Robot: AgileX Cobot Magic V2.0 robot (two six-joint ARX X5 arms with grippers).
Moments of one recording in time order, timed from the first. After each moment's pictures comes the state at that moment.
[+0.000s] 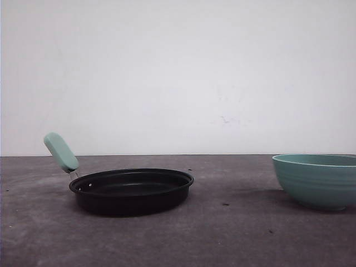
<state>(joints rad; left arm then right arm) -0.10 0.76 1.26 -0.61 0.28 -0.34 0.05 0.62 1.24 -0.66 -0.17 0.14</state>
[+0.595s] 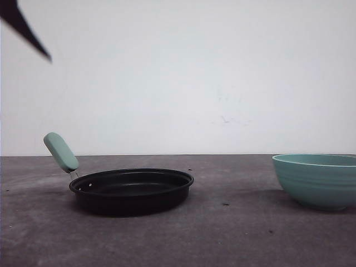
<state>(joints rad) -0.10 0.87 0.49 -0.08 0.38 -0.77 0.10 0.71 1.24 -0.80 -0.10 0.12</state>
